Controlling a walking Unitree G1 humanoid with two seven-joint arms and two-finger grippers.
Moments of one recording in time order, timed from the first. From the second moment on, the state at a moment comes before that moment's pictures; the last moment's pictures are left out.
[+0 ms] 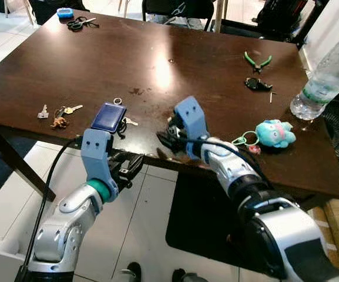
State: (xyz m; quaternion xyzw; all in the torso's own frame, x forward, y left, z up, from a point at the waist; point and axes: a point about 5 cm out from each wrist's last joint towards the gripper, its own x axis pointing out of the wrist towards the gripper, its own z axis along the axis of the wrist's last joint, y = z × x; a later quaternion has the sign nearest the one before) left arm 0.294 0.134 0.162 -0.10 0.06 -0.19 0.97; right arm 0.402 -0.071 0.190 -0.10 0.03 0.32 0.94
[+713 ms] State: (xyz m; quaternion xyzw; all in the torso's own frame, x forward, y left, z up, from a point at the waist) left arm 0.299 0.129 0.166 -0.11 0.05 -0.19 0.97; right arm 0.405 -0.118 0.178 -0.13 0.06 0.26 0.96
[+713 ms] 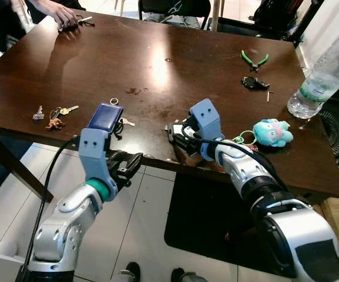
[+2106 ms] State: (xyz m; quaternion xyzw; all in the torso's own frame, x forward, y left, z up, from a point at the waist) left arm 0.283 0.134 0.168 -0.10 0.06 -0.18 0.98; right arm 0.402 -0.091 0.170 -0.07 0.08 0.26 0.96
